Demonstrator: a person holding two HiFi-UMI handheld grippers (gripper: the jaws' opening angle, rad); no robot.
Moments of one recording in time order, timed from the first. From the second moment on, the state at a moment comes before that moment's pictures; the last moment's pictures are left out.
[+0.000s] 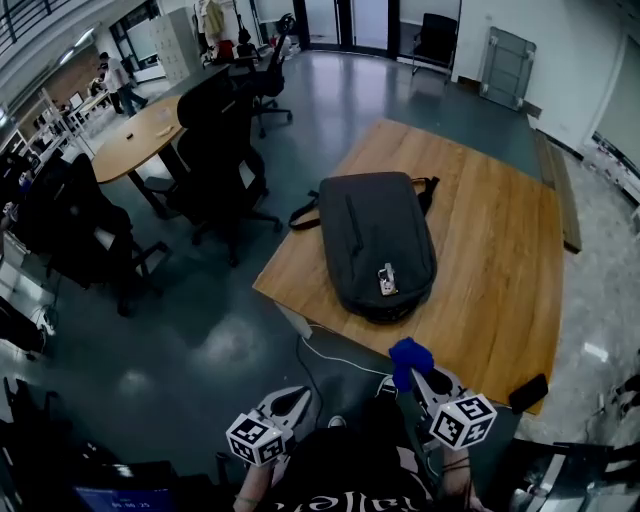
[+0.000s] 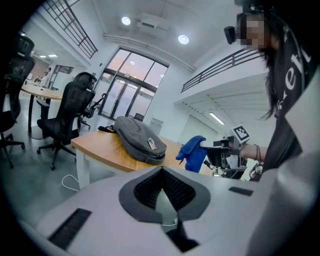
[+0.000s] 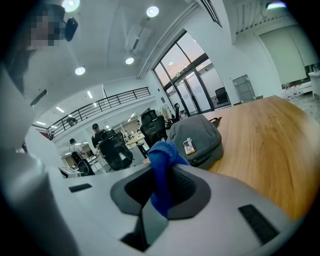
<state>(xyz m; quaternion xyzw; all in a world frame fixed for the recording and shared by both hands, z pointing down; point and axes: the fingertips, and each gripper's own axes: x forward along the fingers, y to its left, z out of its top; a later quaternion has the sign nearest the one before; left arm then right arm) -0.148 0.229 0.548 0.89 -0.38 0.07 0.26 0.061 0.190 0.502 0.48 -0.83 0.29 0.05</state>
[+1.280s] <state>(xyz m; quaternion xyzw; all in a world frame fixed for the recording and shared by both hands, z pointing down) 0.025 0.385 0.525 0.89 -0.38 0.05 0.24 0.142 0.369 0.518 0.37 -0.87 0.29 0.12</state>
